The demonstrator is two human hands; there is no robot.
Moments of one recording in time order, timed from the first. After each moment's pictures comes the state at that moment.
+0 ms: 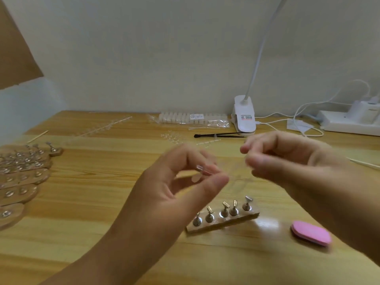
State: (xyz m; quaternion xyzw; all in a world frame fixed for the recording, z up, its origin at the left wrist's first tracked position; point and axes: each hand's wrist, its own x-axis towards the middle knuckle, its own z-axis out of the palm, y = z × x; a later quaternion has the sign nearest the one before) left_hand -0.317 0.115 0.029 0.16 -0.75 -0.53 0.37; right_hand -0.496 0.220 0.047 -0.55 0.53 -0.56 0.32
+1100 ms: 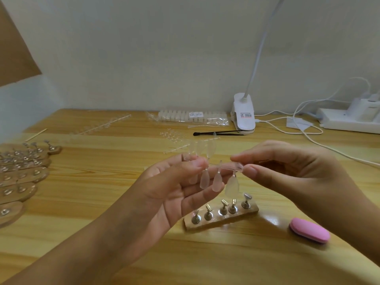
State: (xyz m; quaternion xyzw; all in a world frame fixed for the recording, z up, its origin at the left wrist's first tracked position) left_hand -0.318 0.095 0.023 0.10 -0.47 -0.86 0.19; right_hand -0.512 0.216 0.026 -0.61 0.54 -0.55 0.17
